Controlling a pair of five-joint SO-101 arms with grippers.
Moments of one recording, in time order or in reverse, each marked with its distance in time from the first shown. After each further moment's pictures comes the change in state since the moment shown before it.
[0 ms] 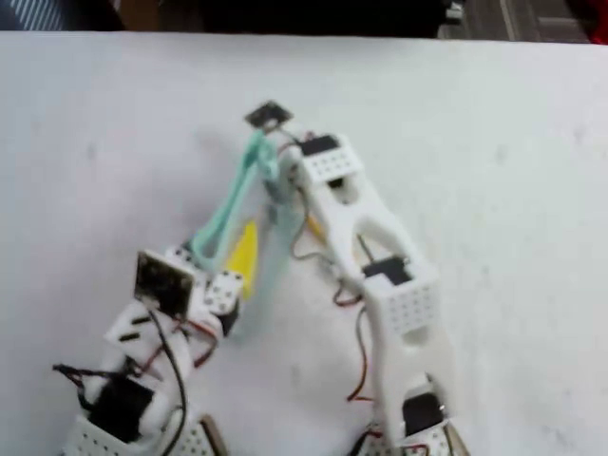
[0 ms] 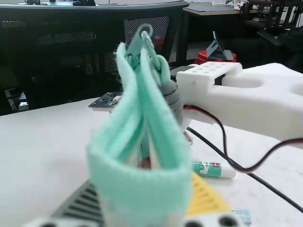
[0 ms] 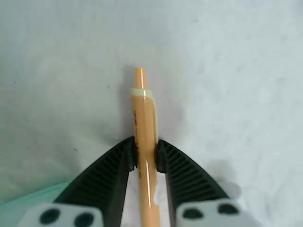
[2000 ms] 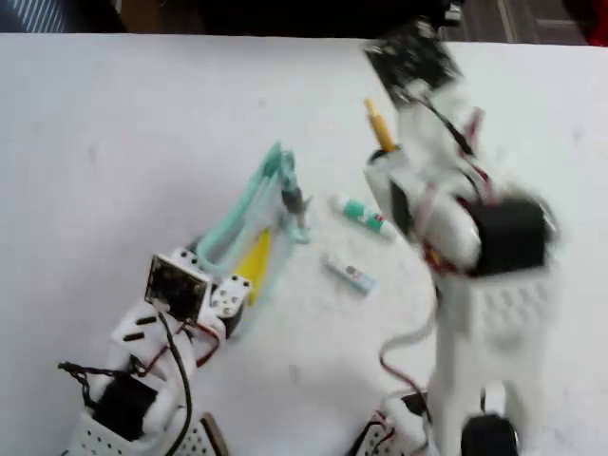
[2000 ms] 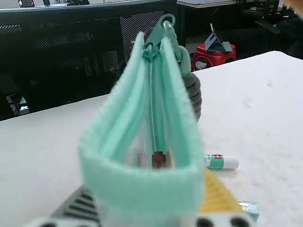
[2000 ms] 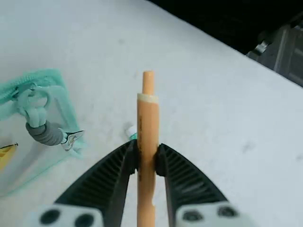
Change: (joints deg) left arm 0.6 -0.1 1.0 0.7 -3.3; right arm 12.0 -69.1 1.3 29.1 -0.6
